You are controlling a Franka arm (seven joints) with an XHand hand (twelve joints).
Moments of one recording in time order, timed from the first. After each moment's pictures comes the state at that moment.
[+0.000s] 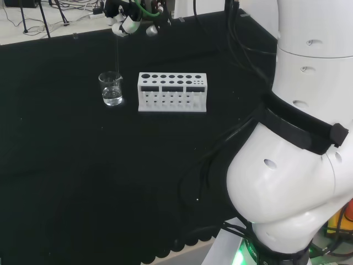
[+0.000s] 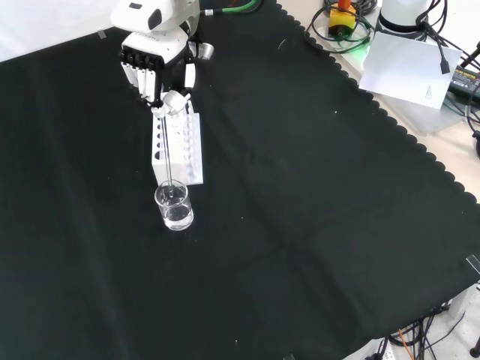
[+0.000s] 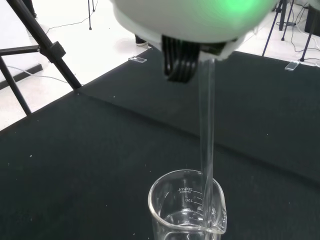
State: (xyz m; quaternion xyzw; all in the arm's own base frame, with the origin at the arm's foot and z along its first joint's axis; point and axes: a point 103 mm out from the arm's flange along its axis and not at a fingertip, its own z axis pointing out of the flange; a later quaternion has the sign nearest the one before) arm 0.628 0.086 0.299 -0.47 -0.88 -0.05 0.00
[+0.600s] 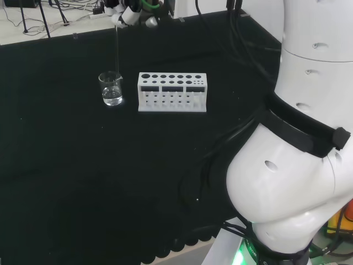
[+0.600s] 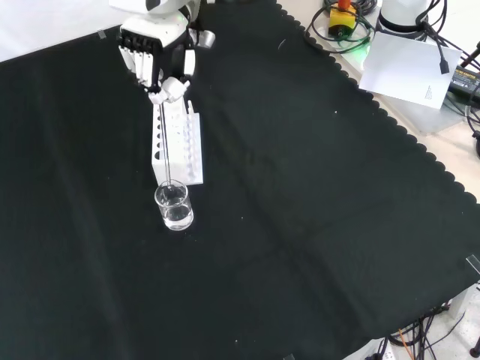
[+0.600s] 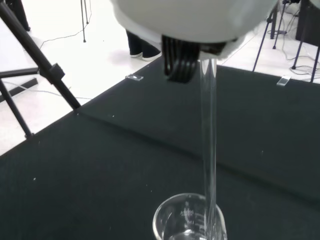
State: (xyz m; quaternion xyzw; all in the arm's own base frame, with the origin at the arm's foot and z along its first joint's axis) arm 0.623 0.084 0.331 -0.48 -0.87 -0.06 0.00
